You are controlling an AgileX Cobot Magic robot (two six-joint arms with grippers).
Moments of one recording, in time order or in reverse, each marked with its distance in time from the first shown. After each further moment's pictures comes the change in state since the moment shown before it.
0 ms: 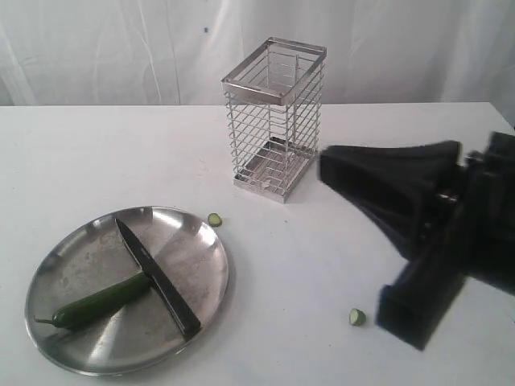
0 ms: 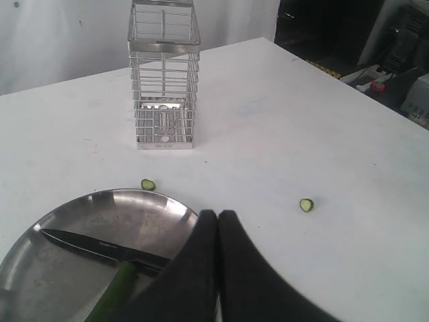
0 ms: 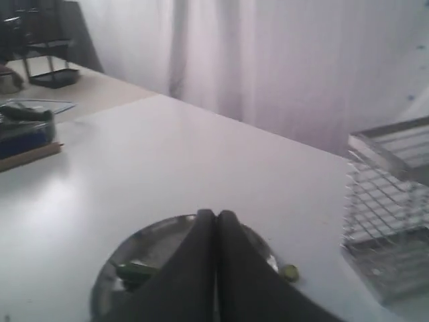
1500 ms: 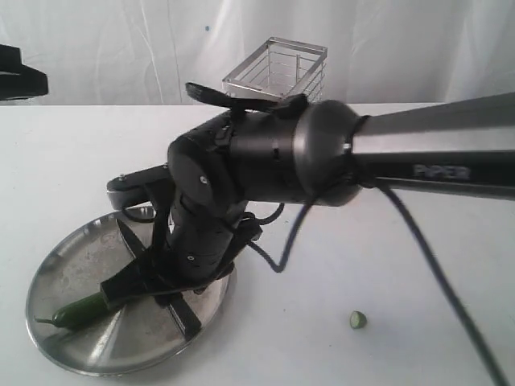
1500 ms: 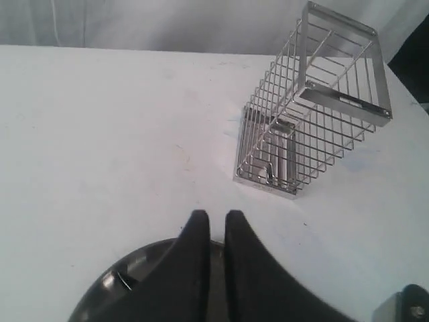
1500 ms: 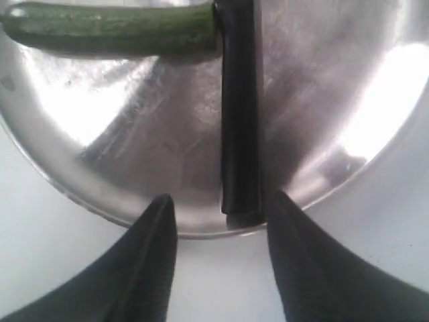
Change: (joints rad) left arm 0.000 0.823 -0.352 -0.079 -0.305 0.025; right arm 0.080 1.177 -0.878 0.089 0.800 0.156
